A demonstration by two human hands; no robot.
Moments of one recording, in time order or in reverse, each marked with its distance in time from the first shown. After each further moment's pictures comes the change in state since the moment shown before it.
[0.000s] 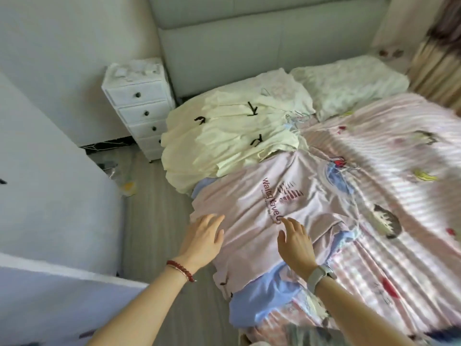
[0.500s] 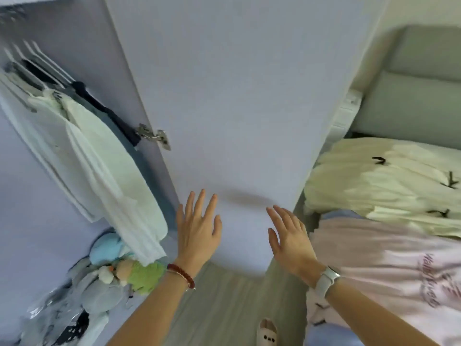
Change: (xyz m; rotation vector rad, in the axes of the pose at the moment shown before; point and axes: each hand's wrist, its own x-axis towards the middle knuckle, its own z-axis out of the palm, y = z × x) left_hand -0.336 -0.157 -0.103 0.190 0.719 -0.747; right_hand -0.177 -0.306 0.085 -0.093 -0.176 -1.106
